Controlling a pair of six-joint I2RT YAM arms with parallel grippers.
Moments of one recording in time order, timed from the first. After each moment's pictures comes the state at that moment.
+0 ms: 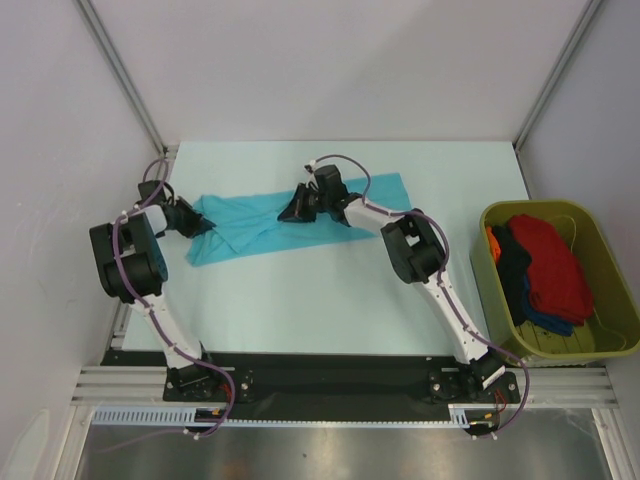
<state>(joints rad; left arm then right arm) 0.34 1.98 1.22 -0.24 0.45 -0.60 0.61 2.64 2.08 0.05 -0.57 0.86</state>
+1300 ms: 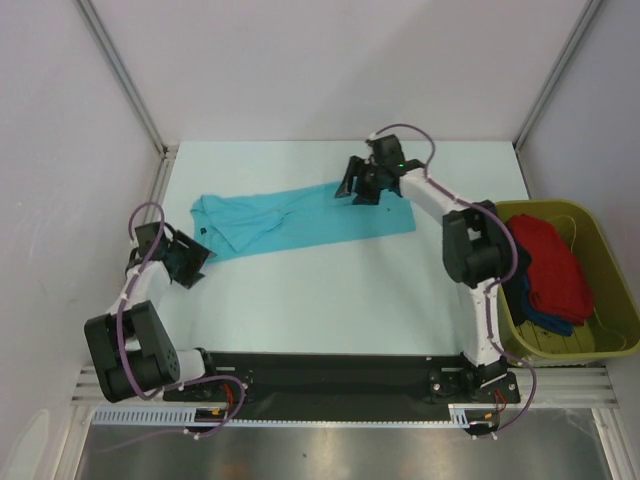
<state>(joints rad) 0.33 1.31 0.70 -0.34 0.24 -0.69 0.42 2.22 1.84 -0.40 -0.37 0.59</state>
